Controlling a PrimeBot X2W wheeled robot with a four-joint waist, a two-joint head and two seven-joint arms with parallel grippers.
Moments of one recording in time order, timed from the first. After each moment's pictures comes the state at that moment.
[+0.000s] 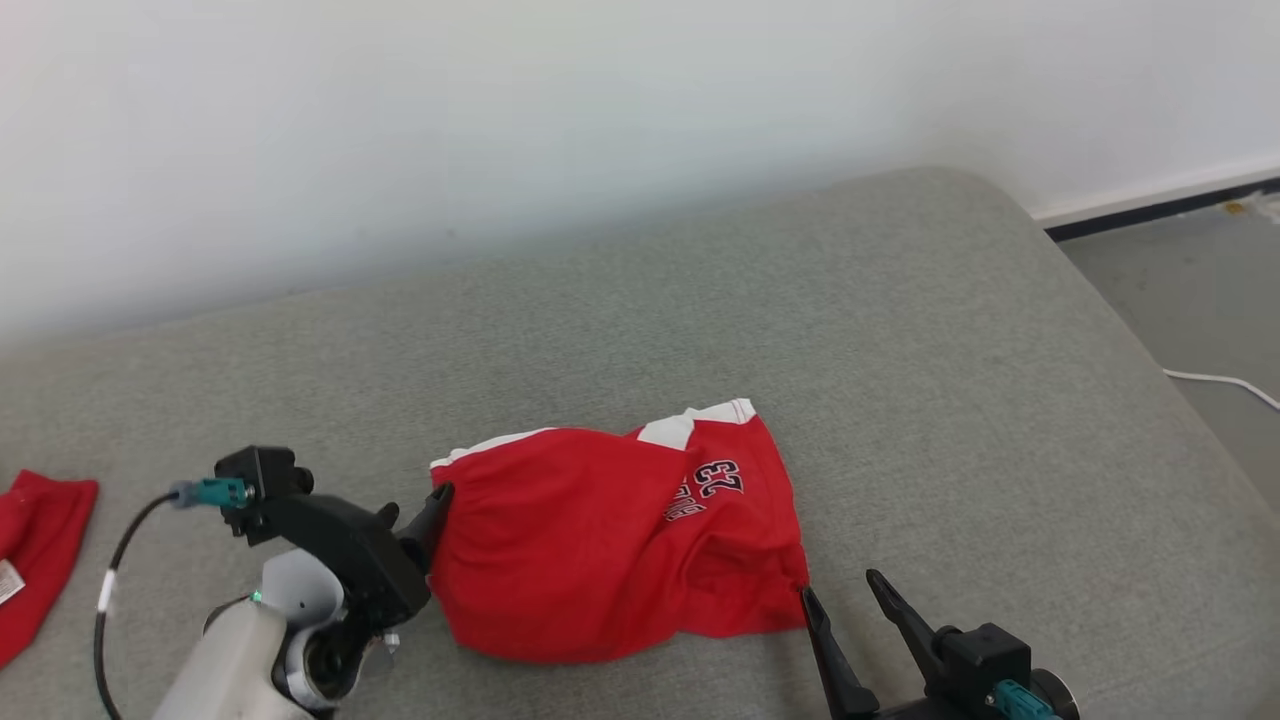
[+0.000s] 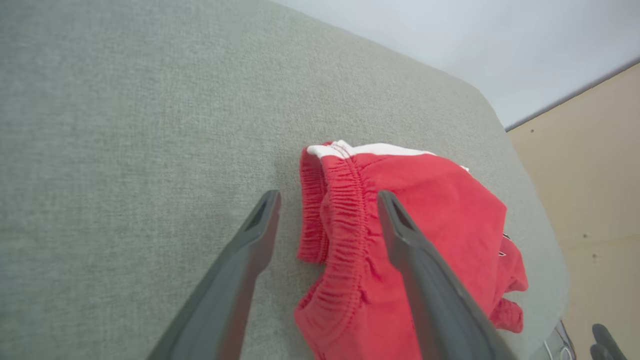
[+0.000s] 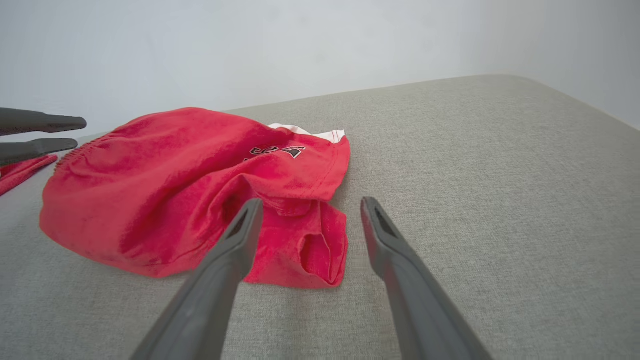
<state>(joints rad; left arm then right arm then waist) -0.49 0.20 -0.31 0.62 -0.88 0.00 0.24 -0.10 -0.05 0.27 0.42 0.20 0.13 -0.22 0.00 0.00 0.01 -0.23</state>
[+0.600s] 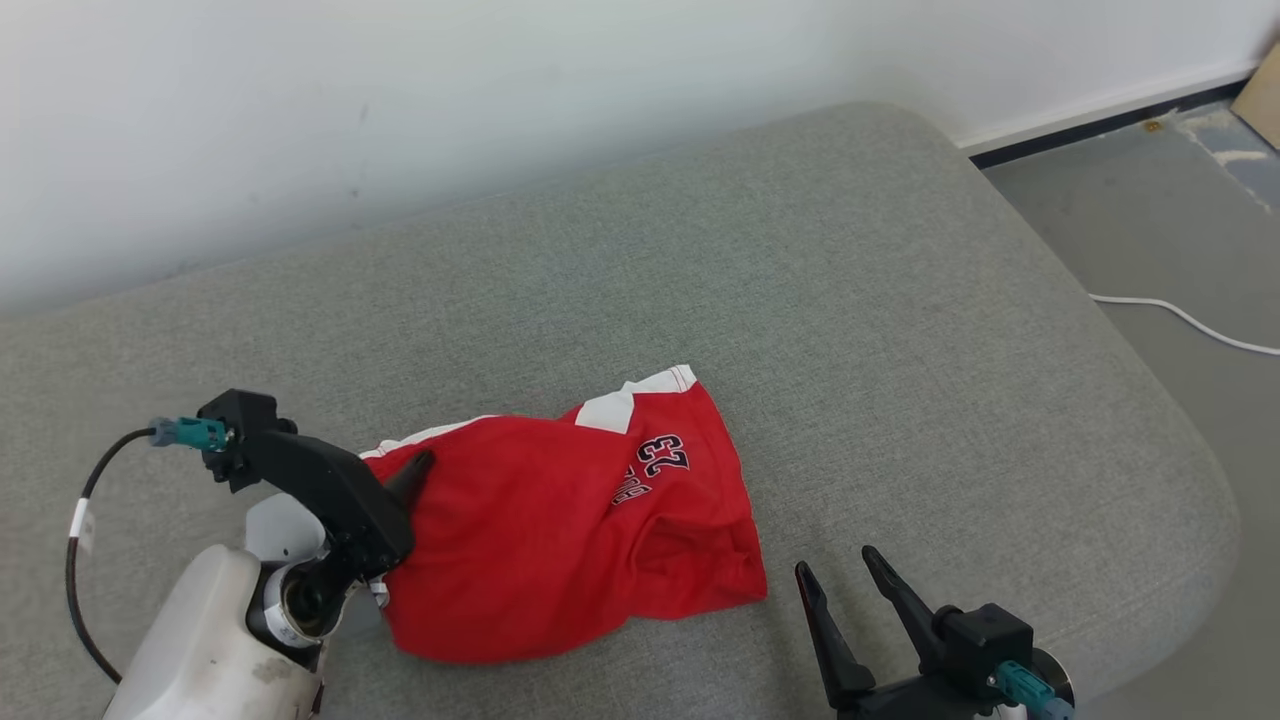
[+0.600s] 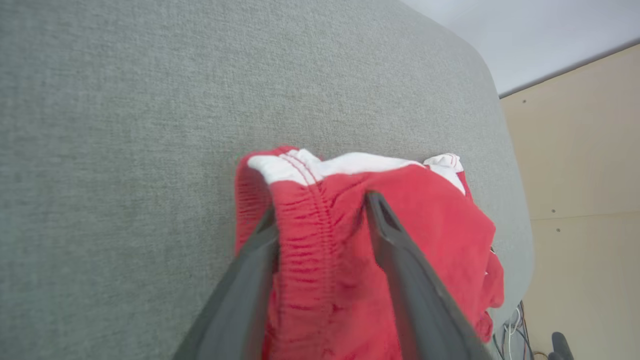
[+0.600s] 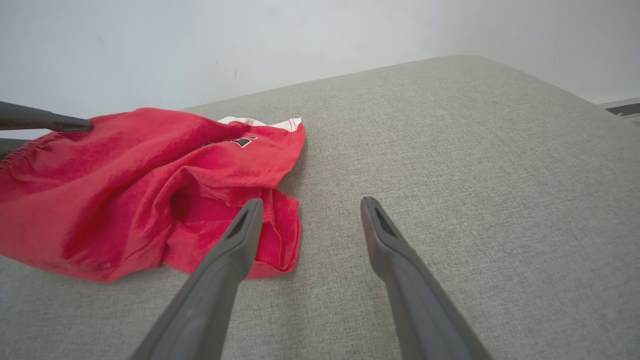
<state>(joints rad) -0.57 0.21 -0.28 0.61 -0.95 0.08 0.40 -0.13 -0.05 0.28 0.42 0.24 0.13 -0.24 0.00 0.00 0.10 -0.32</state>
